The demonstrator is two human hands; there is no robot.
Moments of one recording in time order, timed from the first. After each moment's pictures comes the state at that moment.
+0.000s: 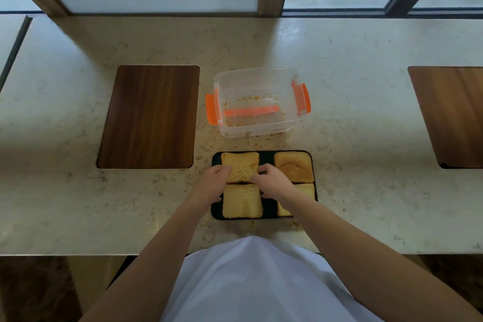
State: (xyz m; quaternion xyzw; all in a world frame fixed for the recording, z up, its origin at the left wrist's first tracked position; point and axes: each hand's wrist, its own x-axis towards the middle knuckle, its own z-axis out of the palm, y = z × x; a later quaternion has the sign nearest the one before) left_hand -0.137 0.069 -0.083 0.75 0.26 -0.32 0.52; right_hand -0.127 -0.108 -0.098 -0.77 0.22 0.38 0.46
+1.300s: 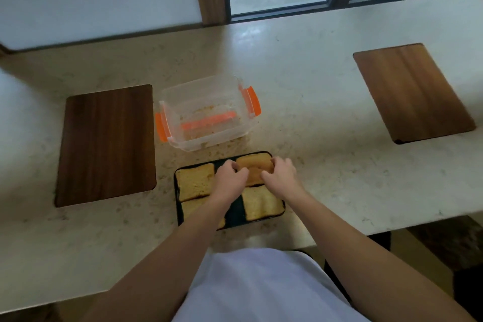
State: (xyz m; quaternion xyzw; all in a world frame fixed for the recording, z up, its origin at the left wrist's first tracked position) left_hand -0.110 -0.066 -0.100 0.84 0.17 -0.30 0.42; right_hand -0.131 -0.212 -0.099 -0.87 0.25 0.26 0.33
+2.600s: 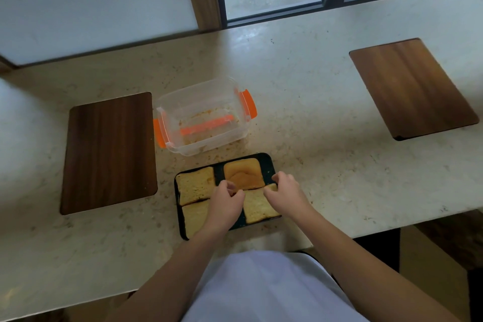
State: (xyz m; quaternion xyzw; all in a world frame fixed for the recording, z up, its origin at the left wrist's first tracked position) left_hand -0.159 -0.050 -0.092 0.84 0.16 -0.29 0.44; right_hand -0.172 -0.221 -0.099 -0.87 0.22 0.25 0.36
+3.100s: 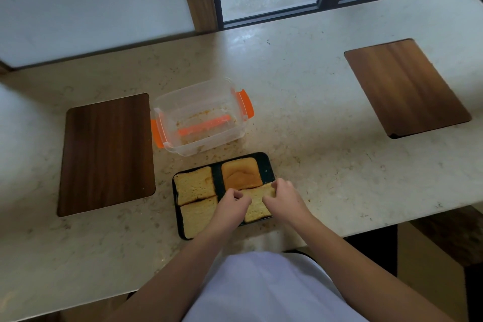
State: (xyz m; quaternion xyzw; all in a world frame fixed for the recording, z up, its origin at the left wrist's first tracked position) left_hand -0.171 -0.063 -0.089 0.79 0.20 -0.37 0.45; right_hand -0.188 -0.218 -0.104 -0.87 0.23 0.26 0.36
